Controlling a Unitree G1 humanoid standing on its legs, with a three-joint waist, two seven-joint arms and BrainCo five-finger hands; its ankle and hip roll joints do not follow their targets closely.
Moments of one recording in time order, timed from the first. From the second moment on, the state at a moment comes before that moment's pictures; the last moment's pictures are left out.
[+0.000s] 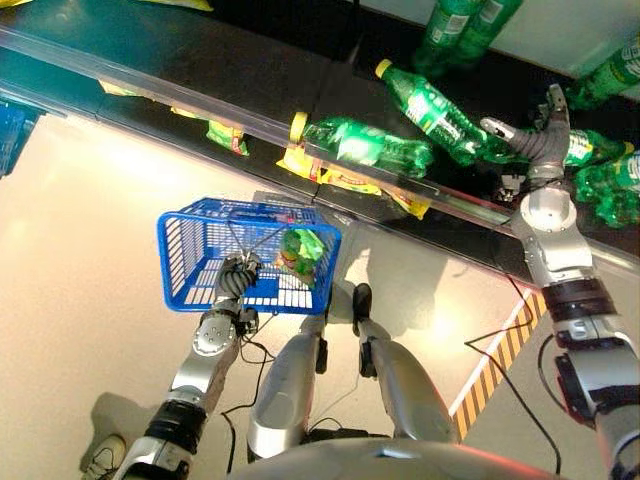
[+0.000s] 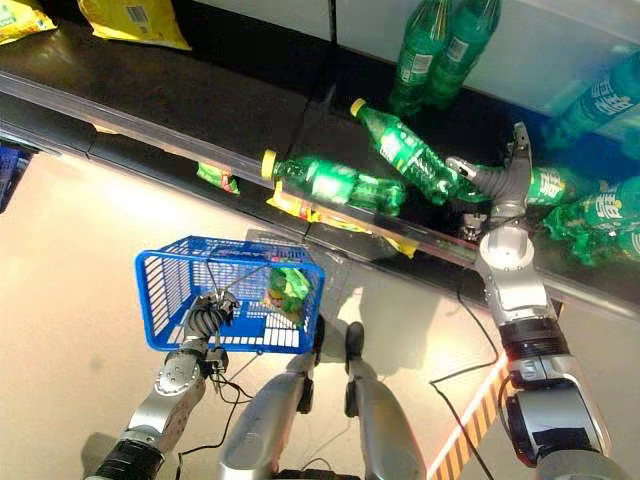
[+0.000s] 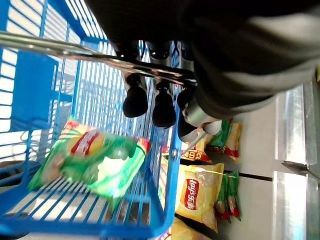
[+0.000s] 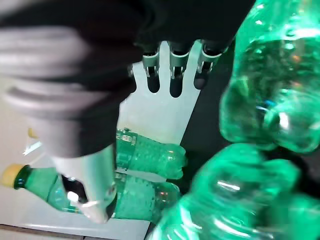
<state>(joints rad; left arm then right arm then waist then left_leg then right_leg) -0.04 0.33 -0.21 0.28 -0.32 -0.11 0.23 -0.59 -0.60 0.05 0.36 0.30 -0.11 -0.37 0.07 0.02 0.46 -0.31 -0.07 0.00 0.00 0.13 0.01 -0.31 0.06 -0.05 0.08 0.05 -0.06</state>
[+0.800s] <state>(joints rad) -0.04 0.33 -0.21 0.30 -0.32 -0.09 0.24 -0.59 -0.55 0.08 0.36 0.30 -0.11 -0.35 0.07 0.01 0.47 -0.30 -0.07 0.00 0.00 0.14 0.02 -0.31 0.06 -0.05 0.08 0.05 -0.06</state>
